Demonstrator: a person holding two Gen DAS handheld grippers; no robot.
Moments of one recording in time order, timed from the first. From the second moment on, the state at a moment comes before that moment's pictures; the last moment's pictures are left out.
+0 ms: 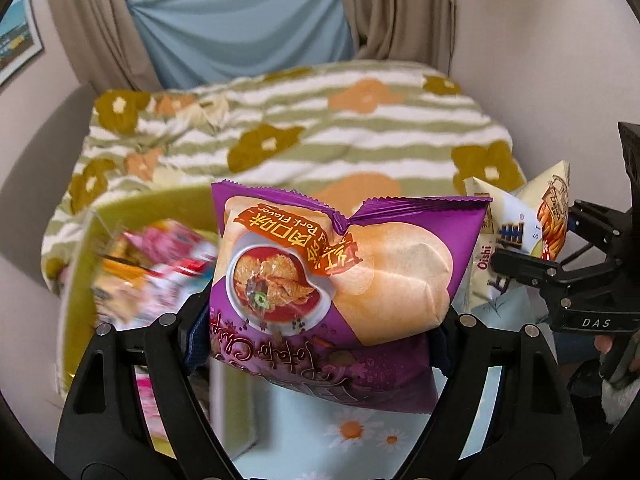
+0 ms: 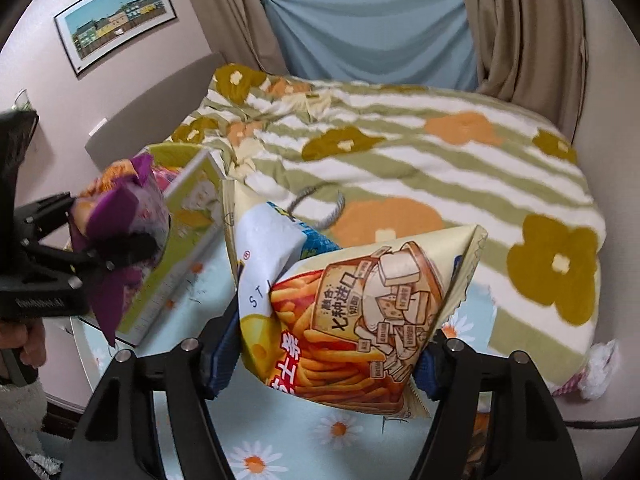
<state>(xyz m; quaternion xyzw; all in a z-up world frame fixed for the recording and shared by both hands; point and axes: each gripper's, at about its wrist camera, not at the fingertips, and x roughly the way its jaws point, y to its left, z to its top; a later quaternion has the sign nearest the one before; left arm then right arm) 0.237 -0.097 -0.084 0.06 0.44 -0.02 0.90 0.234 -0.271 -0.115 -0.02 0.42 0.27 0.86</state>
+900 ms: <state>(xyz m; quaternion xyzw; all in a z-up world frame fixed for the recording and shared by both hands) 0.225 0.161 -0.105 0.03 0.48 0.01 0.88 0.212 -0.042 -0.049 0.06 0.38 0.28 0.88</state>
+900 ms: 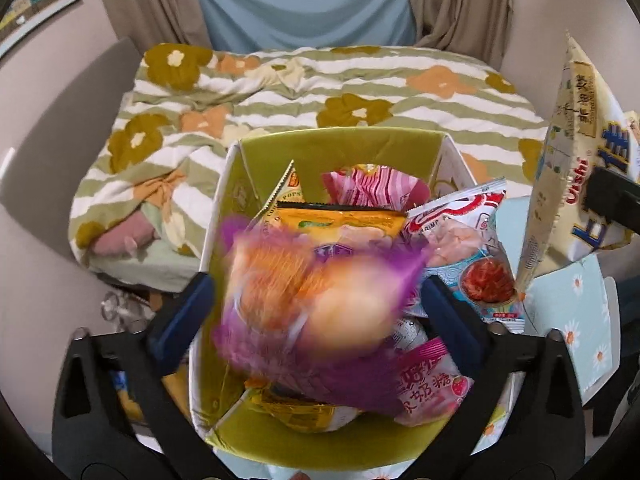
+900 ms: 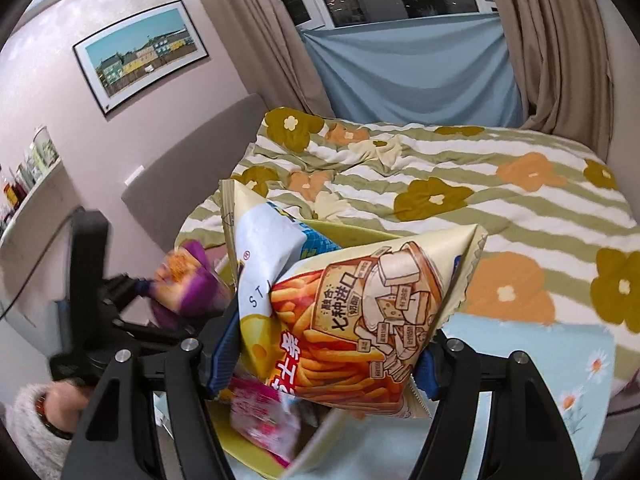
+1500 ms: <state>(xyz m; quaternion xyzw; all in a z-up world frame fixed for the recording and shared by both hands) 0.198 0.205 -0.083 0.04 0.44 -0.05 0.89 0.227 0.024 -0.041 0.05 0.40 0.24 0.88</state>
